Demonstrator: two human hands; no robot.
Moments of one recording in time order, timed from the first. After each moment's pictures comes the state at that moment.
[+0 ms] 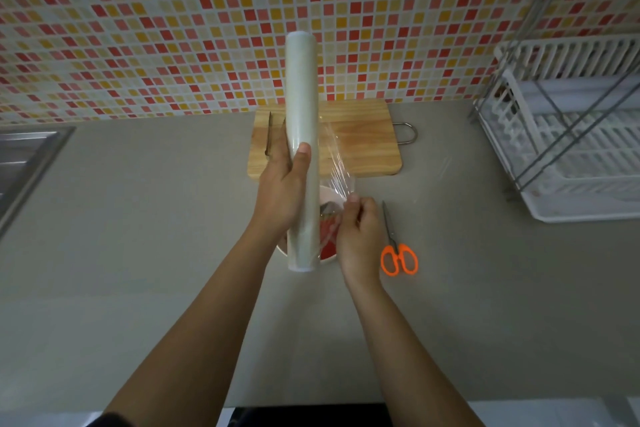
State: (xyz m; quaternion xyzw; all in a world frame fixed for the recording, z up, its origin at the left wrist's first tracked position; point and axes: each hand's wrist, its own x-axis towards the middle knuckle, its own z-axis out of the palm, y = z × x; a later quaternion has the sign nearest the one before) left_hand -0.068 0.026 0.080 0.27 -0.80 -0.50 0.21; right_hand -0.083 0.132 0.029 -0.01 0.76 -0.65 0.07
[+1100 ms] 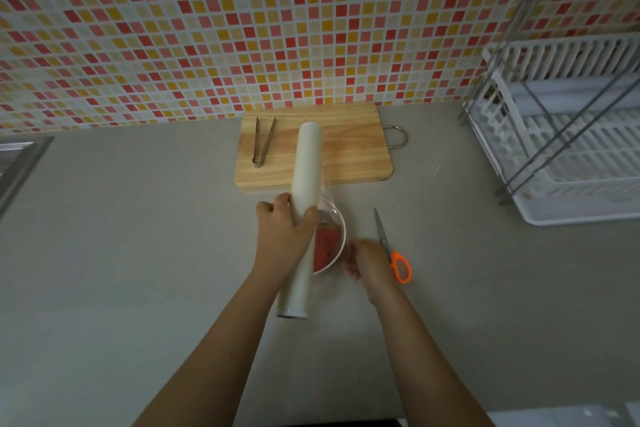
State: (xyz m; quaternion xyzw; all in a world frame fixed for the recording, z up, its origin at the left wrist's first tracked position) left_hand -0.061 0.046 0.040 0.37 -0.83 -0.39 0.10; right_hand -0.125 0.161 -0.042 0.15 0.70 -0.60 0.36
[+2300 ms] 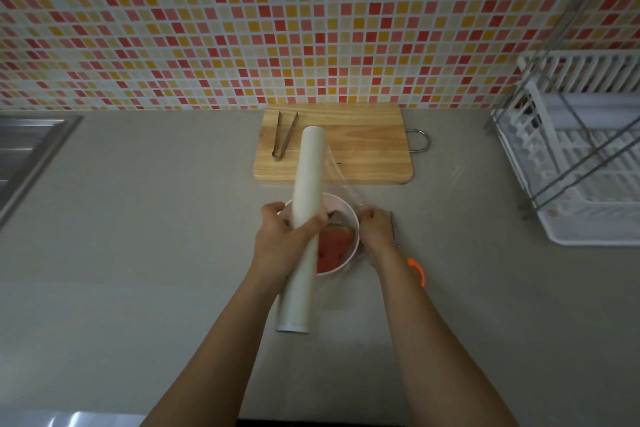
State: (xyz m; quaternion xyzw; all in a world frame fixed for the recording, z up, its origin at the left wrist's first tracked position) left_hand -0.035 0.038 0.047 0.45 -0.68 -0.58 0.08; right_hand -0.171 0.123 -0.054 0.02 0.81 -0.53 0.26
